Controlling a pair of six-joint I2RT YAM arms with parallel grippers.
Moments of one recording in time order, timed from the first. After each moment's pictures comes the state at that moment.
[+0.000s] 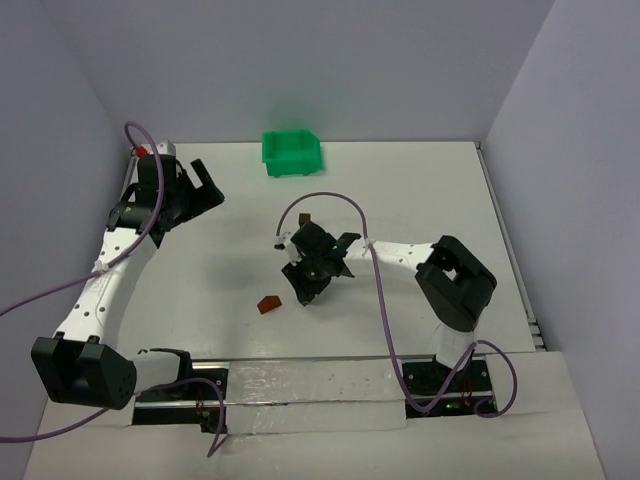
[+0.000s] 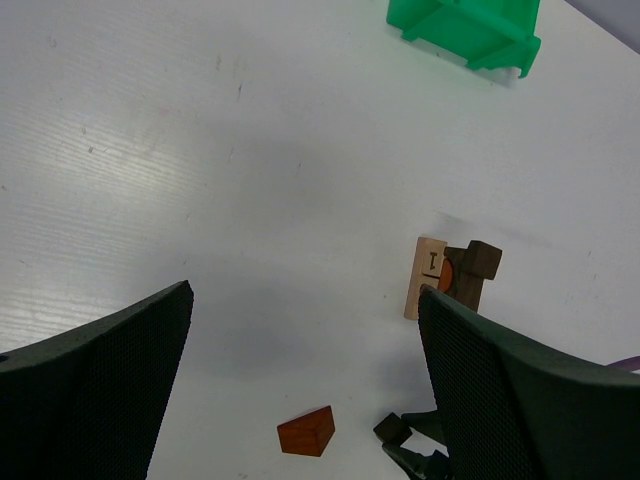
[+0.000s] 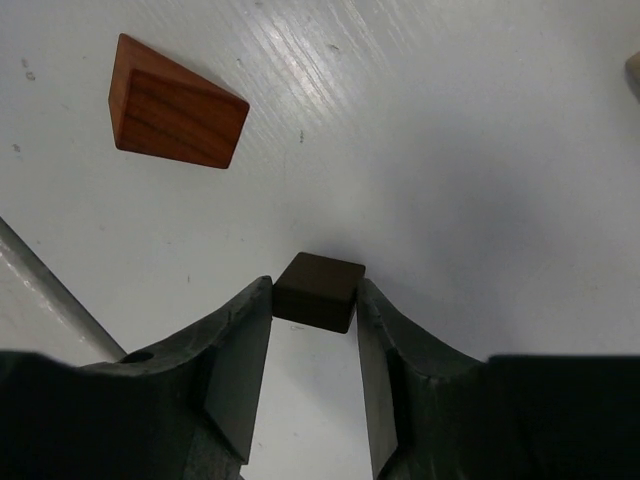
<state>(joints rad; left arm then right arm) -0.16 1.24 1.21 -0.63 -0.05 -0.54 0.89 1.79 1.13 -0.42 -0.23 0.12</state>
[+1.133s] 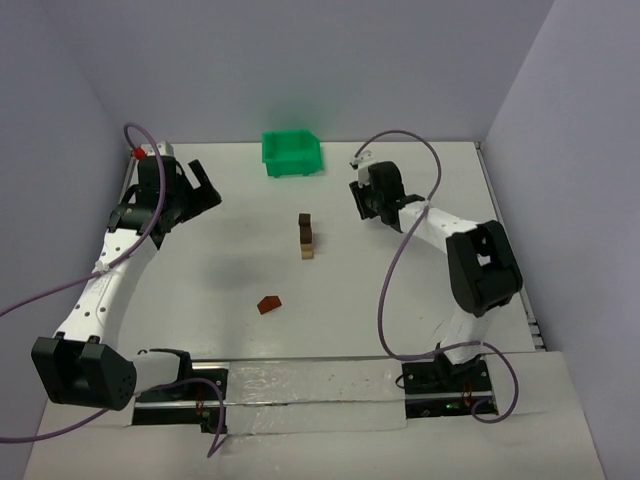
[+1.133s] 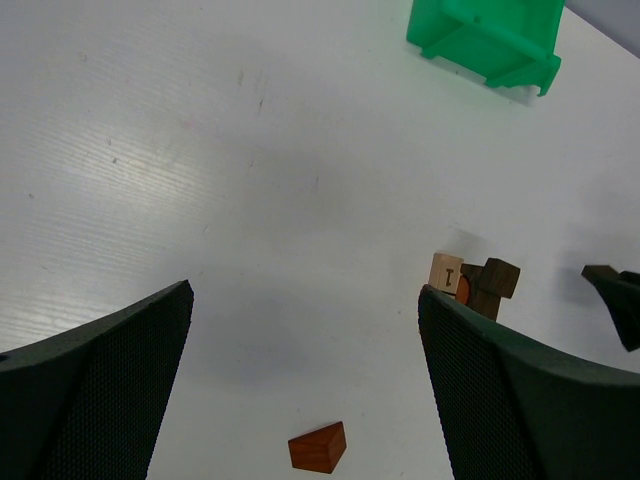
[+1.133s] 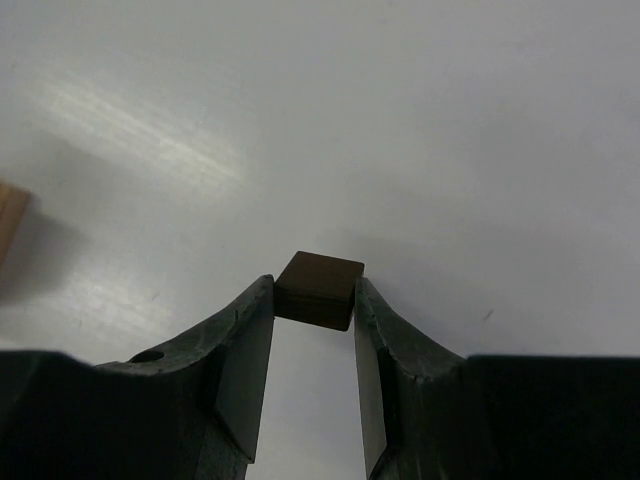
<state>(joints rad) -0.16 1.24 1.19 -0.61 -0.10 -0.53 0.36 1.71 1.05 0.00 0.01 -0.12</state>
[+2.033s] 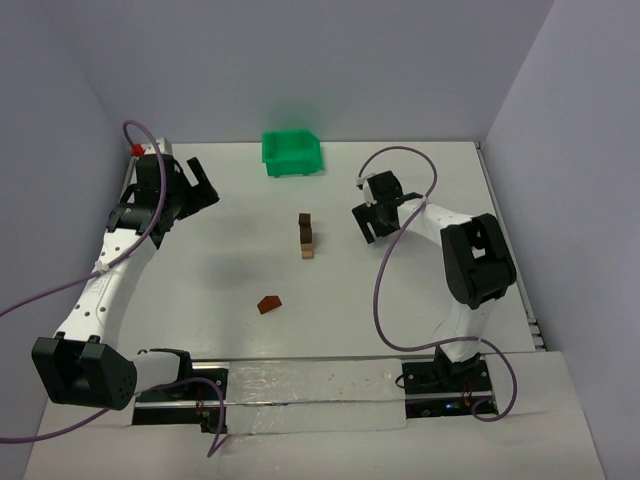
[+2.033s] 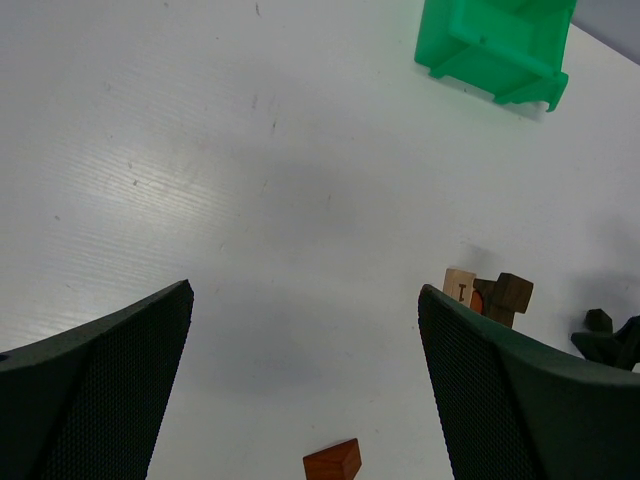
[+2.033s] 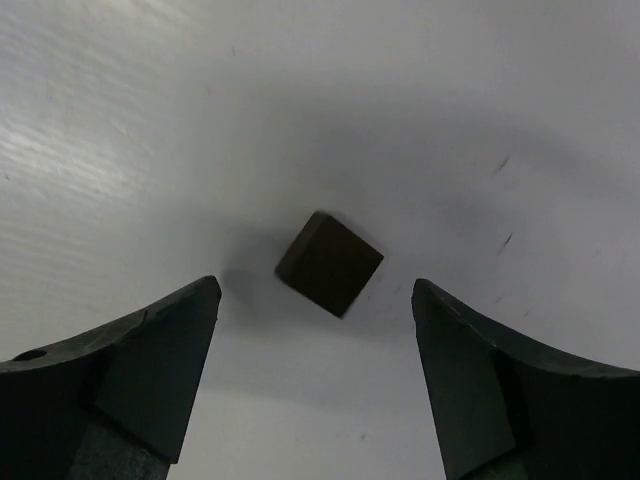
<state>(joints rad) -0.15 1.24 1.19 -0.58 -0.13 -0.49 0.34 1.84 1.17 -0.36 0.14 -0.14</state>
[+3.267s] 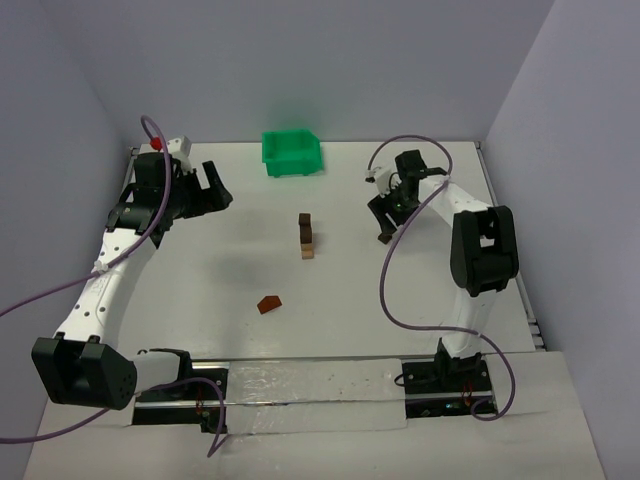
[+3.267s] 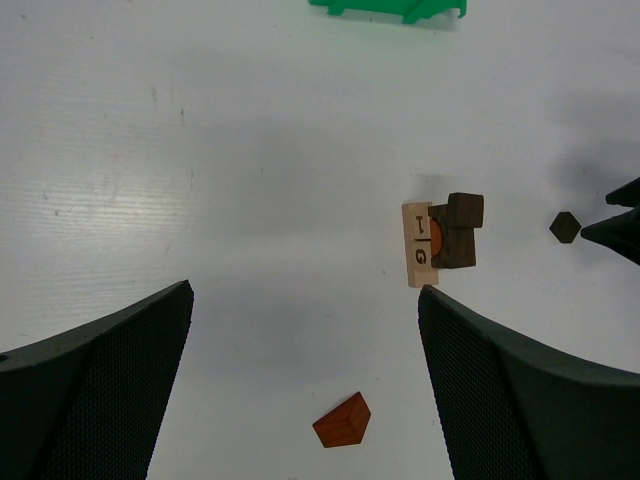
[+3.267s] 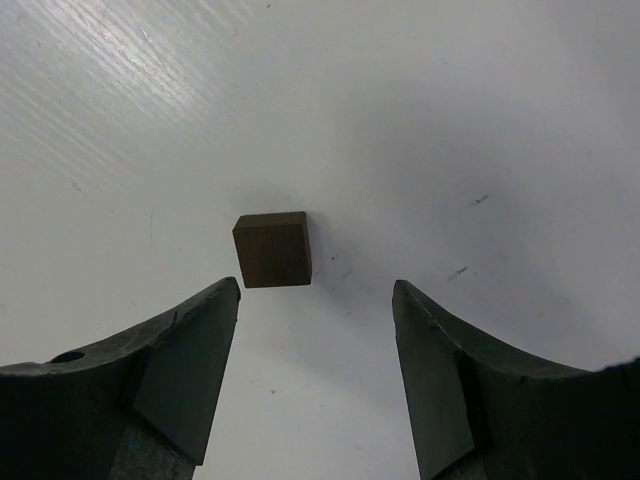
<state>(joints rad) -0.15 1.24 1.20 -0.56 0.13 -0.33 0.16 1.91 1.40 -0.70 -0.23 -0.52</state>
